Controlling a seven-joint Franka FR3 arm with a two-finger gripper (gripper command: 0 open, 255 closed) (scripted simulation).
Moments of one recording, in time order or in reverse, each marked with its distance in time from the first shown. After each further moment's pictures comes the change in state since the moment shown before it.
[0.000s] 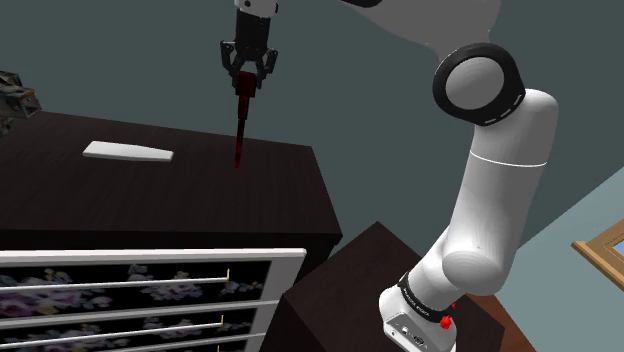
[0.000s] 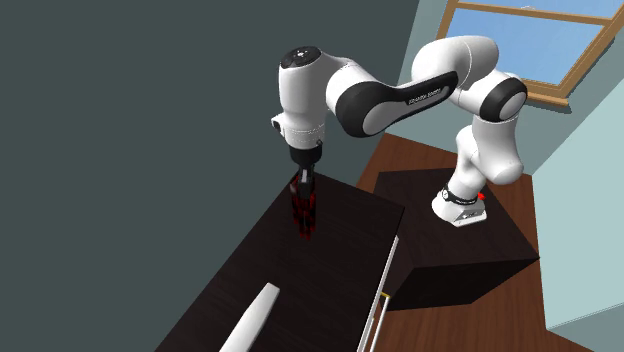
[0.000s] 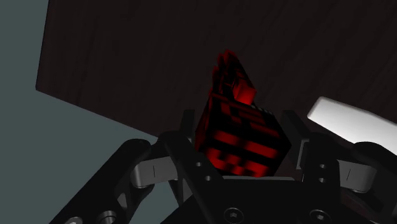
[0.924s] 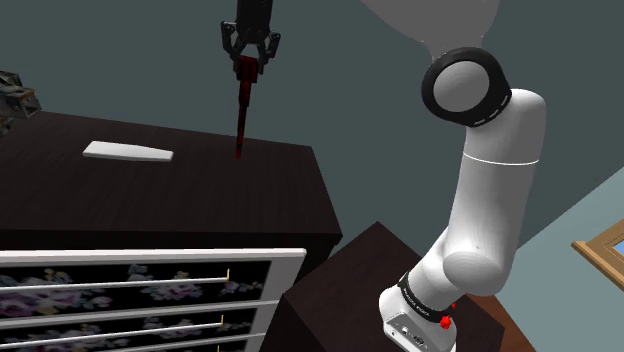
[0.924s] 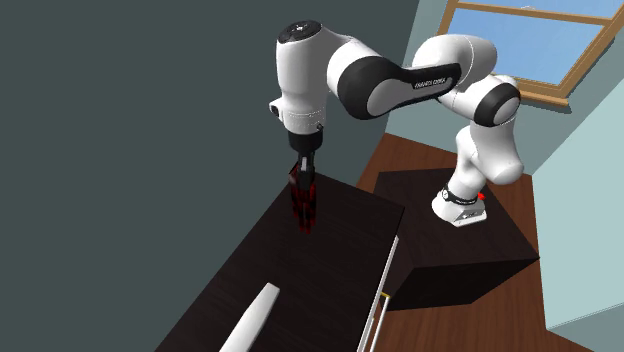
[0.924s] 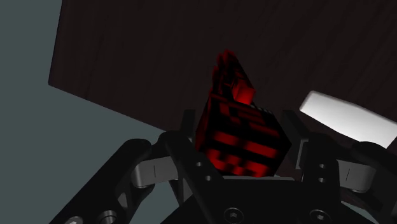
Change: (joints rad) arm 0.017 0.054 0.001 0.187 -0.011 -0.136 0.004
